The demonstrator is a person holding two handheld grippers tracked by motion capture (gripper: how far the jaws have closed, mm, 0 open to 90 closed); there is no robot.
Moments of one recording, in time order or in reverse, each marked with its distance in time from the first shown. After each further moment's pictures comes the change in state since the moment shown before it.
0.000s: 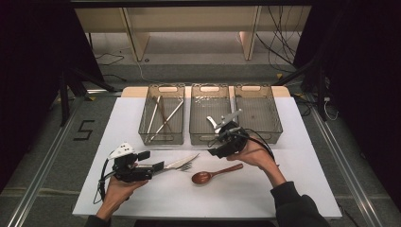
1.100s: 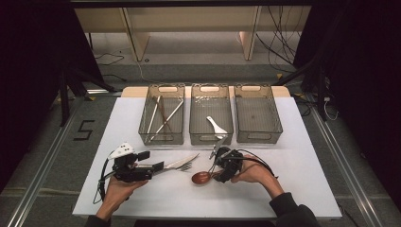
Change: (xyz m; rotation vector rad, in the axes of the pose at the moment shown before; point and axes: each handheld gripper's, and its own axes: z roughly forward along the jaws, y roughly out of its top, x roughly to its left) left arm 0.000 0.000 0.001 0.004 0.000 0.002; right arm 0.023 -0.042 0.053 0.296 0.051 -0.146
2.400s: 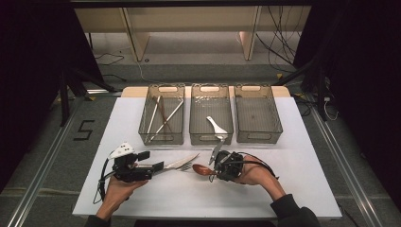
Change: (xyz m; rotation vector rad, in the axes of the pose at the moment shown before) left arm 0.001 0.000 0.000 0.003 0.001 -0.003; right arm 0.015 0.001 -0.015 0.024 -0.024 -0.094
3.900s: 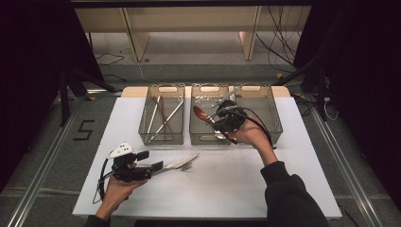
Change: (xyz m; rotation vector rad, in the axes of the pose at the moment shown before) left arm 0.002 0.000 -0.001 0.000 0.008 -0.005; right arm -0.087 0.048 -0.075 -0.274 -0.146 0.325
